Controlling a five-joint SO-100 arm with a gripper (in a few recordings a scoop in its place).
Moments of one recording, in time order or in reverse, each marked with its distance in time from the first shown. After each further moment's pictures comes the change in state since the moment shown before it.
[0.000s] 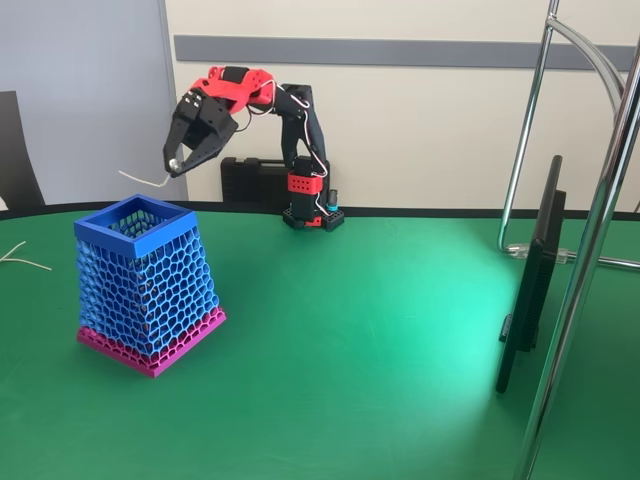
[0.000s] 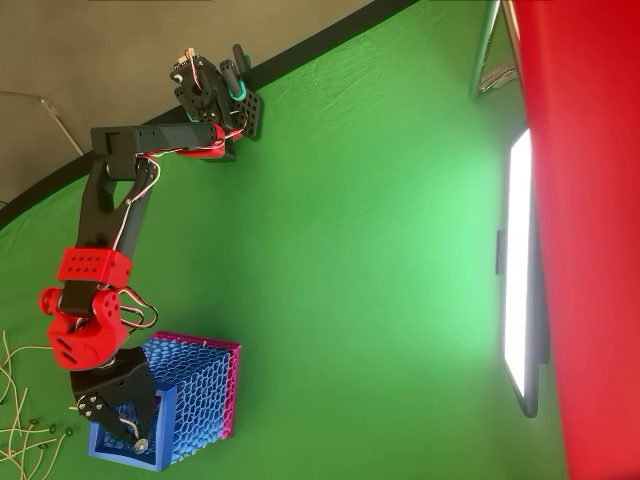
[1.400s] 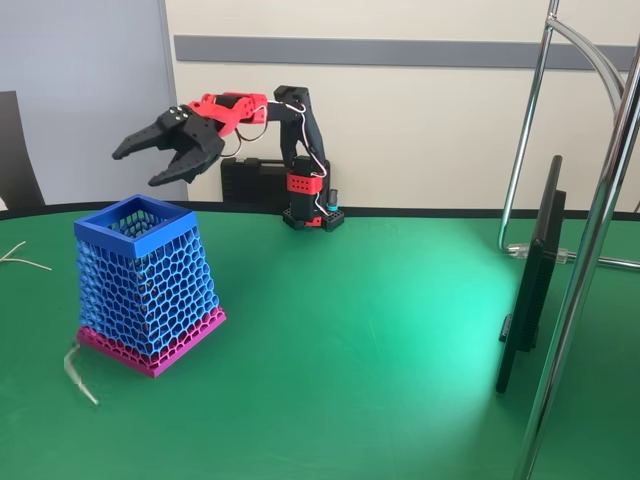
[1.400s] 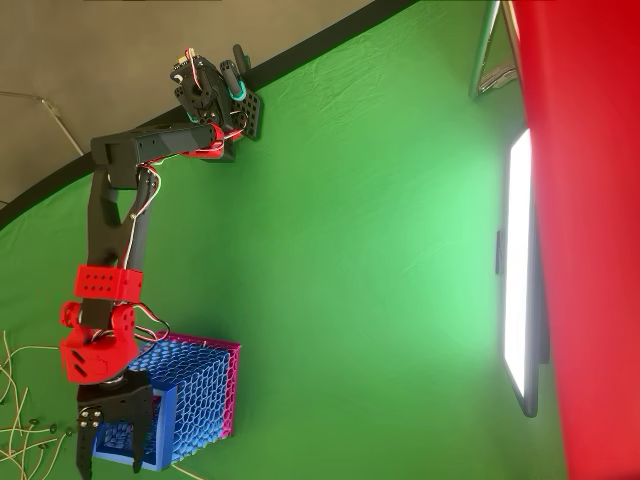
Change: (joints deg) arm -0.8 -2.5 8.8 -21.4 4.8
